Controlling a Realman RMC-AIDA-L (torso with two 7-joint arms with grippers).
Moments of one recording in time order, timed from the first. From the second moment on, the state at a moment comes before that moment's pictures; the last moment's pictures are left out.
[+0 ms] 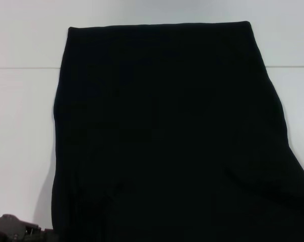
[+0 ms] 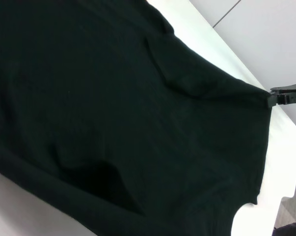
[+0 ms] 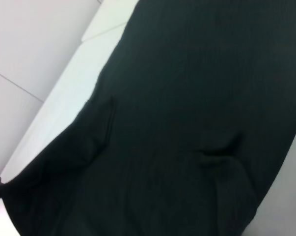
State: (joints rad) left arm -0.44 -2.10 0.31 0.99 2.60 2.04 -1.75; right arm 0.34 1.89 -0.43 -0.66 -2.32 -1.80 1.85
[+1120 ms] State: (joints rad) left arm -0.84 -2.01 0.32 0.58 2.38 1.14 -1.85; right arm 0.73 1.97 -0.35 -0.40 -2.11 -1.13 1.77
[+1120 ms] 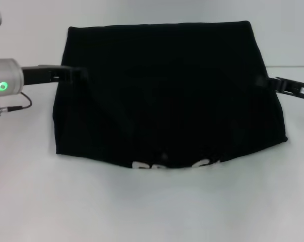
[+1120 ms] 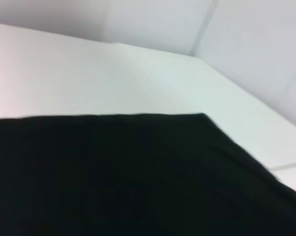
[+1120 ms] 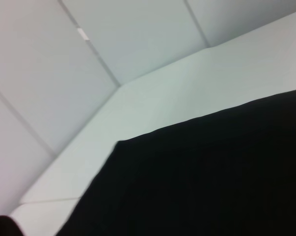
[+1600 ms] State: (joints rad) left arm -0.93 -2.03 0.34 0.45 2.35 0.75 -1.77; right arm 0.89 2.00 -0.37 -0.33 -2.11 -0.78 1.77
